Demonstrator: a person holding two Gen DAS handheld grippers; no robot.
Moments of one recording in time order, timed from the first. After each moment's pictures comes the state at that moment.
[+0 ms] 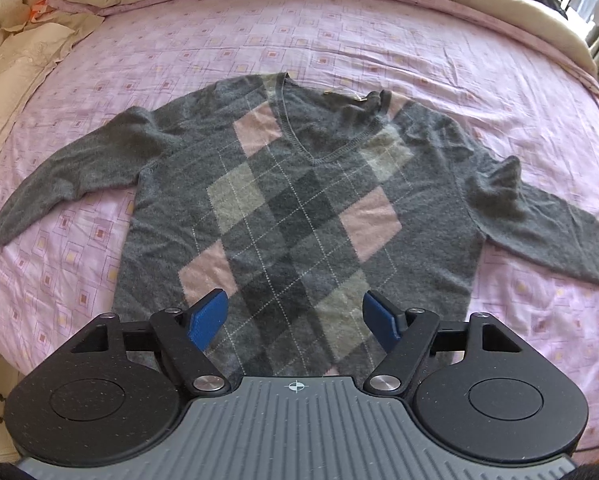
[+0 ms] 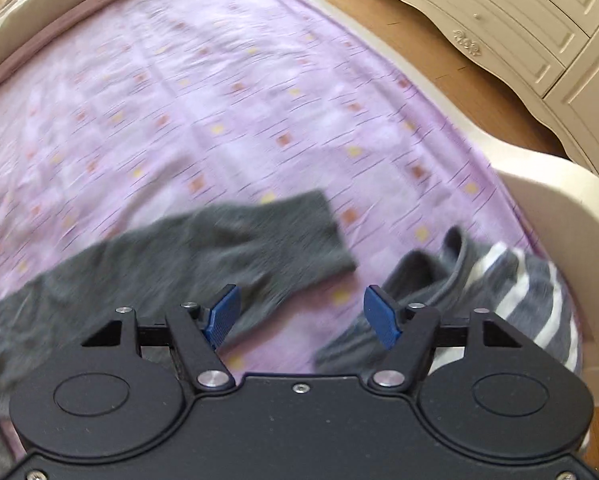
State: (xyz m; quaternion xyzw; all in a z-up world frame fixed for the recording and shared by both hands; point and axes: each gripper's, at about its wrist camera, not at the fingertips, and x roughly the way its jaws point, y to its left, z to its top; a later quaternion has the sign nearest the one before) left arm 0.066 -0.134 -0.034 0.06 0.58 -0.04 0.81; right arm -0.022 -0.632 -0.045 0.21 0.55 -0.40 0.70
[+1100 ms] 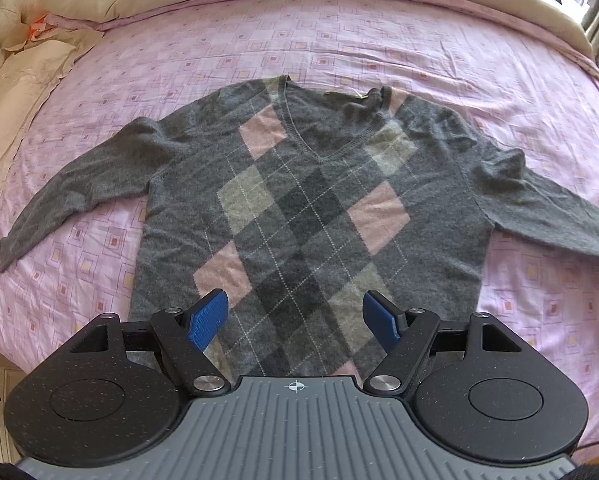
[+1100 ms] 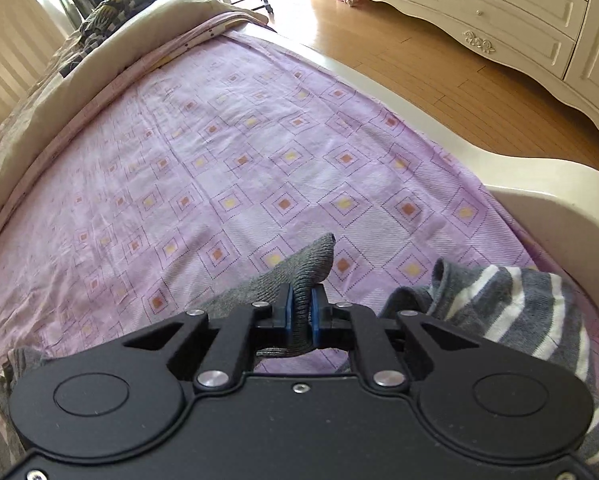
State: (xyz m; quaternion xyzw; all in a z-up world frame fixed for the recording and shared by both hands) left arm 0.061 -0.131 -0.032 0.09 0.57 -0.05 0.81; right arm -0.066 -0.655 0.003 0.29 0.46 -0.37 0.75
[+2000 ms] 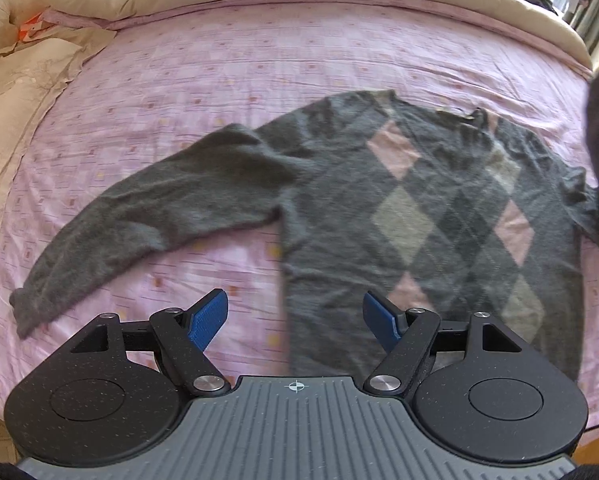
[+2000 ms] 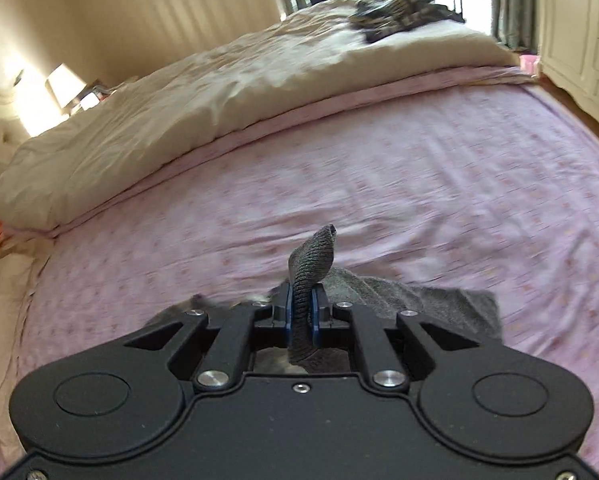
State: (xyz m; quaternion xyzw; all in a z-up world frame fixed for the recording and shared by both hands) left arm 0.136 0.061 -0.055 0.09 0.55 -0.11 0.82; right arm 0.177 -0.267 0.044 0.20 0.45 -0.18 0.85
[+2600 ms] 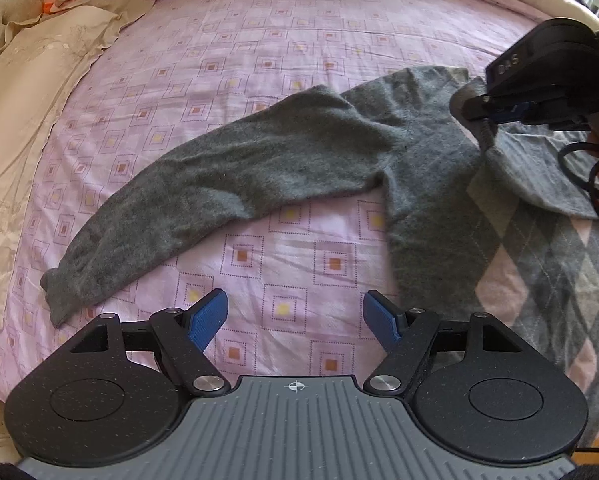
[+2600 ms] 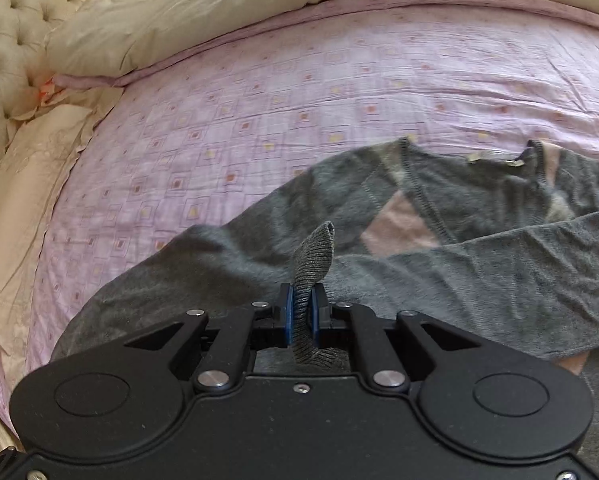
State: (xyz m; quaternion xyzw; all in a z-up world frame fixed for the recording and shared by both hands) left arm 0.151 0.132 -0.079 0.10 0.57 -0.08 0.81; right arm 0.246 -0.048 -0.079 0.16 0.55 -0.06 0.82
